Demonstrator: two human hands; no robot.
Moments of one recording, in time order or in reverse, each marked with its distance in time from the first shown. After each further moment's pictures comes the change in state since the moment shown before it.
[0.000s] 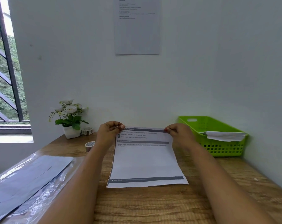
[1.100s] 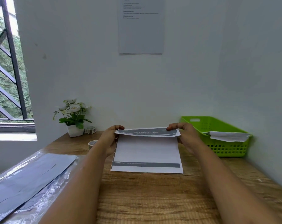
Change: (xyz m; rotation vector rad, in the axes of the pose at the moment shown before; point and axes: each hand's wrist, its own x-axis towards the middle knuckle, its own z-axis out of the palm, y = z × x) left_hand -0.005 0.002 -0.003 -0.315 -0.013 -0.441; right_hand -0.009 -0.010 0.000 0.752 0.007 0.214
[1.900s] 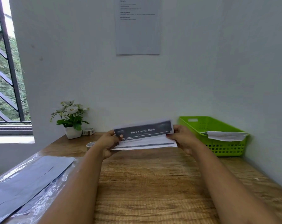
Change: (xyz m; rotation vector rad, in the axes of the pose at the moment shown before) left_hand -0.002 -0.004 -0.002 0.088 -0.076 -0.073; right_hand 0.003 0.005 0.002 -0.049 -0.091 0.148
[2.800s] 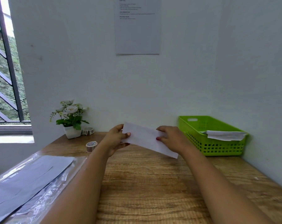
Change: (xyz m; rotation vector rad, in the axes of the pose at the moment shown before) left_hand -0.005 0.004 0.019 0.125 -0.087 0.134; right_hand -0.002 0.000 0.016 -0.991 0.021 -0.360
